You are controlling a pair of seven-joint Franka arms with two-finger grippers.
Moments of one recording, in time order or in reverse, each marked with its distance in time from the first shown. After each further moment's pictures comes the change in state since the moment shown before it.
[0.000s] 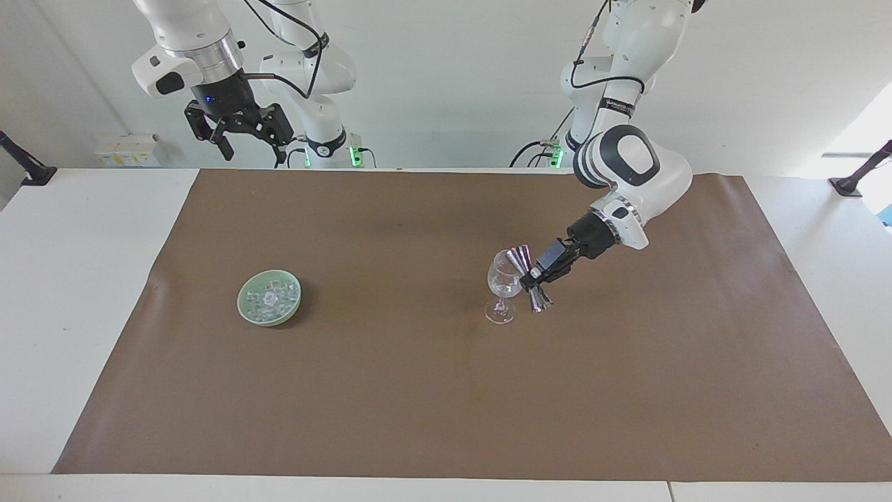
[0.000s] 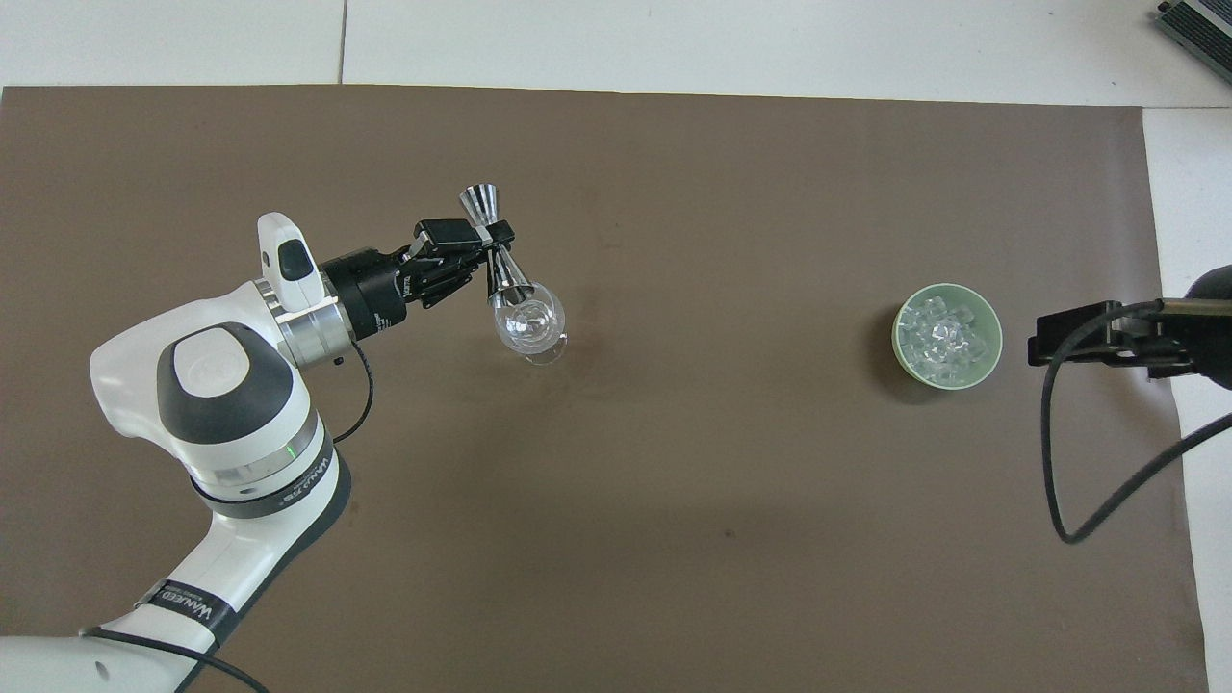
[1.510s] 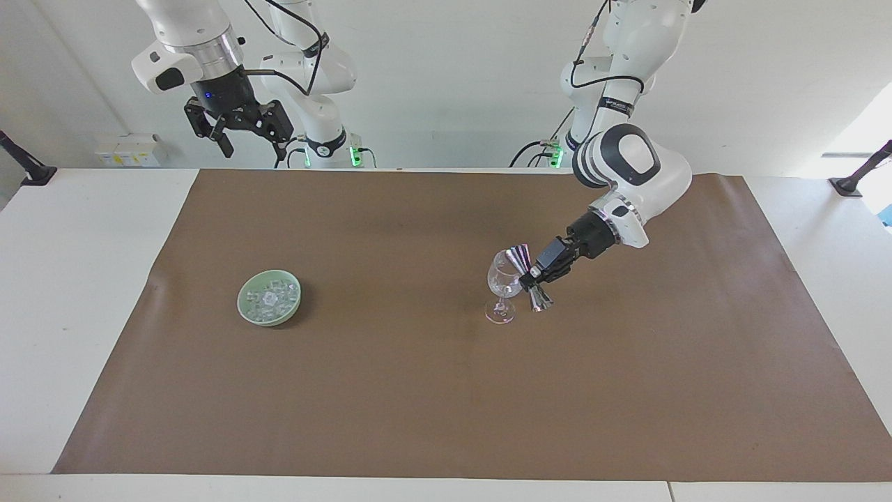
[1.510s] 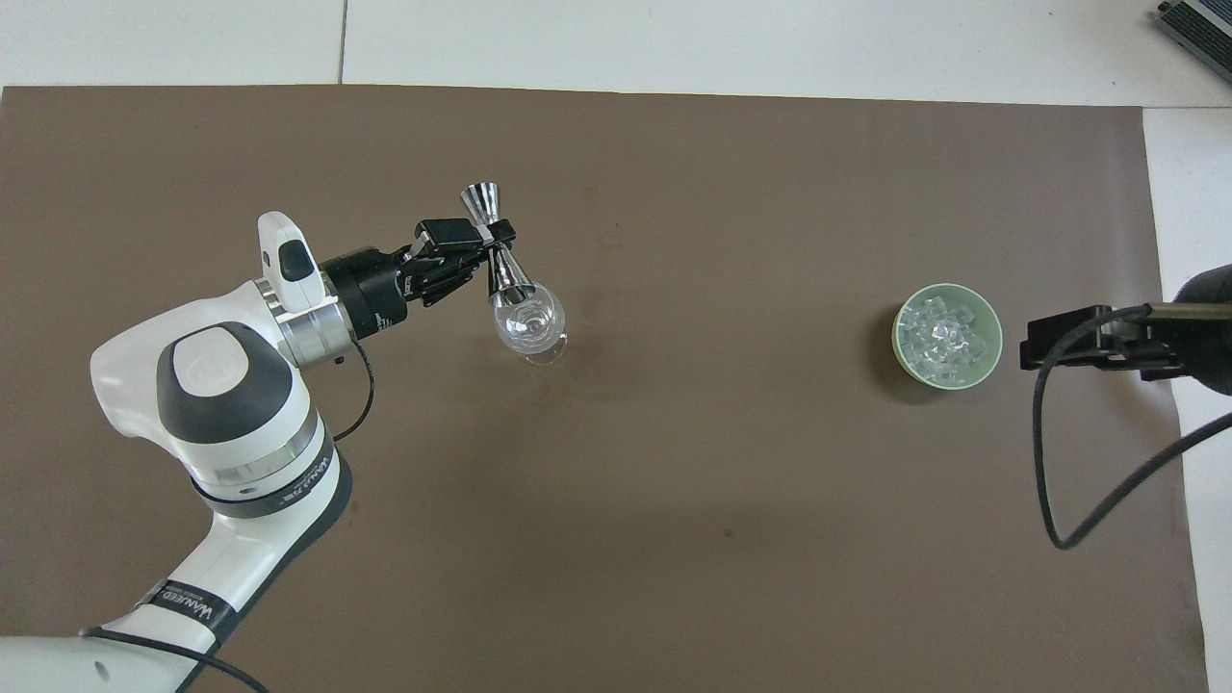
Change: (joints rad) left arm 0.000 0.000 -0.001 0.010 -0.019 -0.004 0.020; right arm 0.003 -0.018 -0.012 0.003 -0.002 -0.007 0.000
